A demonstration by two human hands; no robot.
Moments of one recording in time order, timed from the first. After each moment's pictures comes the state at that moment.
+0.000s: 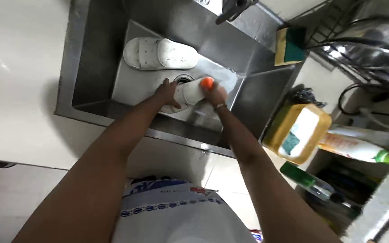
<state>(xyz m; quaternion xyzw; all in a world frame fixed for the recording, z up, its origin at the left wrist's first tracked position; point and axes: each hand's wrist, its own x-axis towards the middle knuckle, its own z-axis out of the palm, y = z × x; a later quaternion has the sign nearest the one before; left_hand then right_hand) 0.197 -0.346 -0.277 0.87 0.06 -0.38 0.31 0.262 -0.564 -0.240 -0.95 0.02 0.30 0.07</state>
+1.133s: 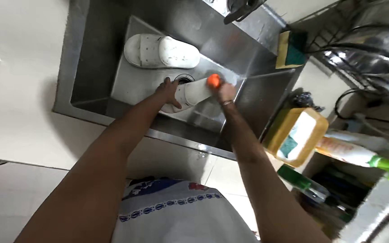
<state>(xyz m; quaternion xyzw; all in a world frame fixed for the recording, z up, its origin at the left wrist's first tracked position) 0.200 -0.346 -0.273 0.86 0.07 -0.37 0.33 0.279 -0.574 -0.224 -0.95 -0.04 0.31 0.01</state>
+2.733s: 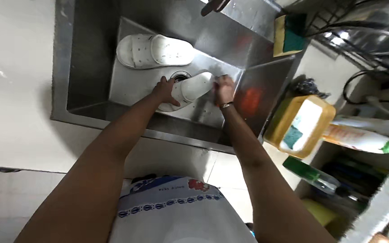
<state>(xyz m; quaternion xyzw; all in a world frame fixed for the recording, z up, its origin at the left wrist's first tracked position) 0.199 -0.348 -0.275 0.86 0.06 -0.37 0.33 0.265 -0.612 -0.246 -0.98 -0.10 0.13 0.10</state>
